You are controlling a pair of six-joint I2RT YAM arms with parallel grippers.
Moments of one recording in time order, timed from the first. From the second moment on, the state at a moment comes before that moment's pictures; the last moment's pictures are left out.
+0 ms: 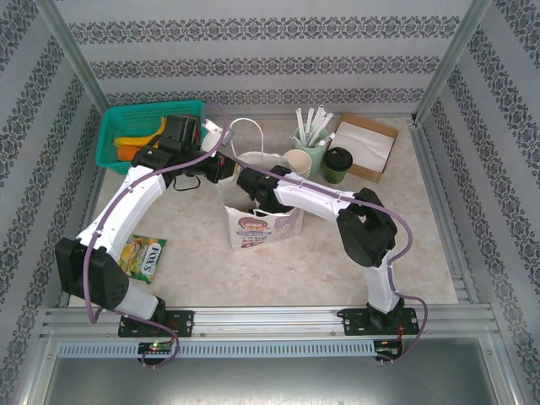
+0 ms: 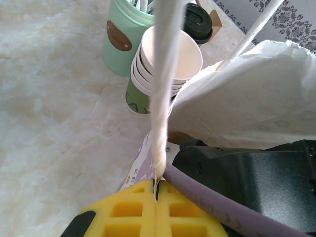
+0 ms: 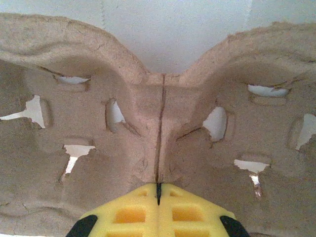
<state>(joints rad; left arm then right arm) -0.28 1.49 1.42 -0.73 0.57 0.07 0.82 2.03 1.61 -1.08 -0.11 0.51</state>
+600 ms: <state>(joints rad) -0.28 1.49 1.42 -0.73 0.60 0.07 0.82 1.97 1.59 -0.96 -0.01 0.50</state>
